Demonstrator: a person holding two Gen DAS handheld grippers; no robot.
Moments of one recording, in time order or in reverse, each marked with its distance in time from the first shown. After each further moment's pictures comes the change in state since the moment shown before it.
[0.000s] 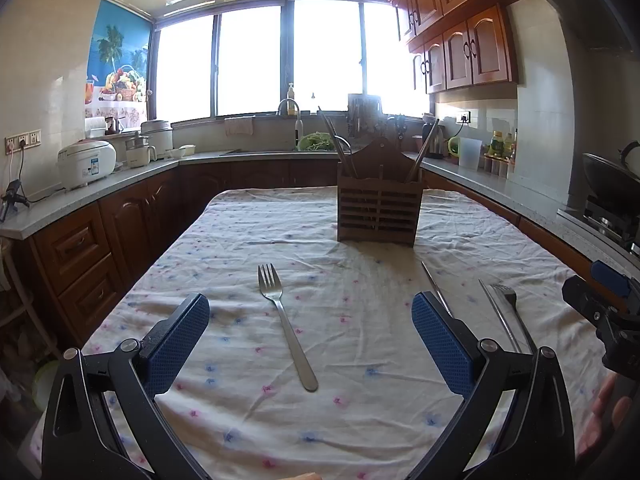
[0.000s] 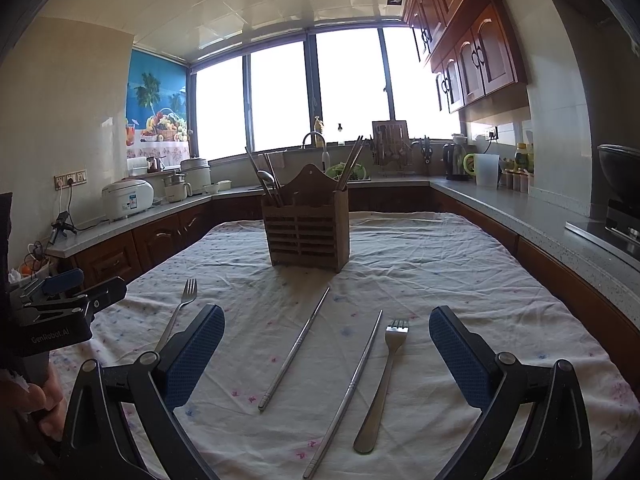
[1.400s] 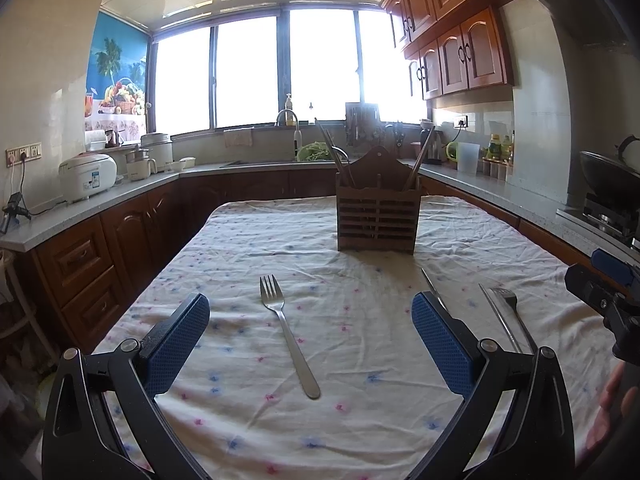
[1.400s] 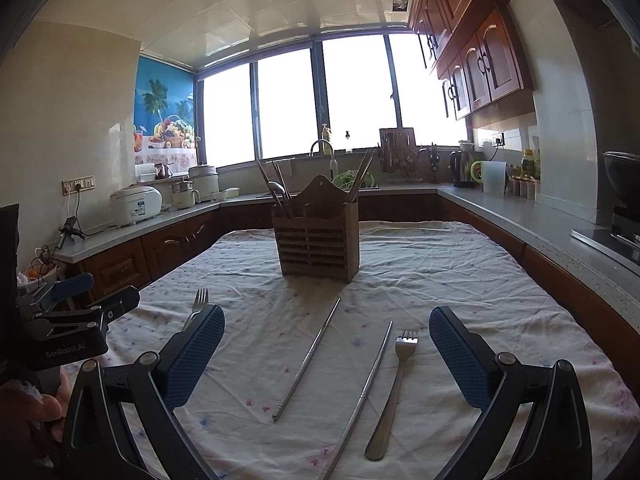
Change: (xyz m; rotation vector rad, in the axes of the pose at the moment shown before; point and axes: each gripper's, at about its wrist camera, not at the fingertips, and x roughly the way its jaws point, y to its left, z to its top) left arm -0.006 -0.003 0.001 0.022 -0.037 0.004; right arm -0.003 0.006 0.008 0.002 -0.028 0.029
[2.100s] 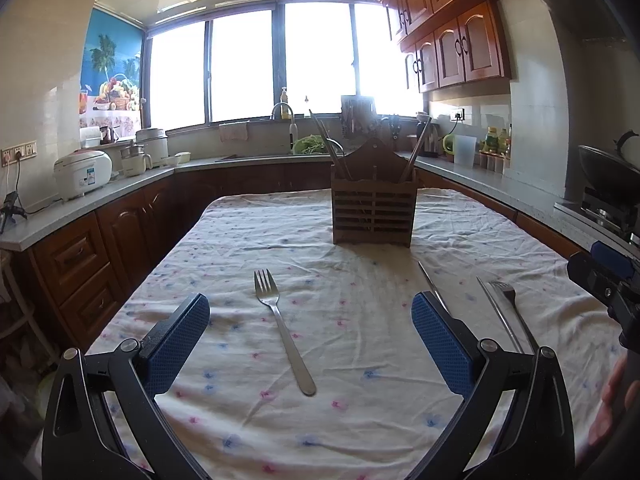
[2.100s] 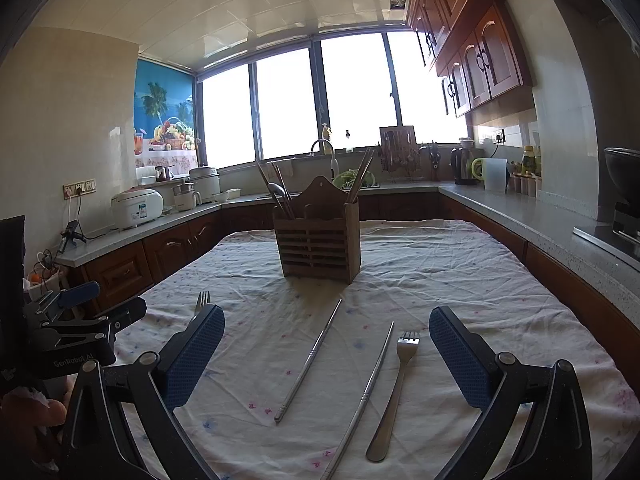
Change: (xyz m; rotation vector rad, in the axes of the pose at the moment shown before) left arm 0.006 -0.001 -0.001 0.014 0.027 -0.016; right arm 0.000 0.000 0.000 0.009 0.002 0.006
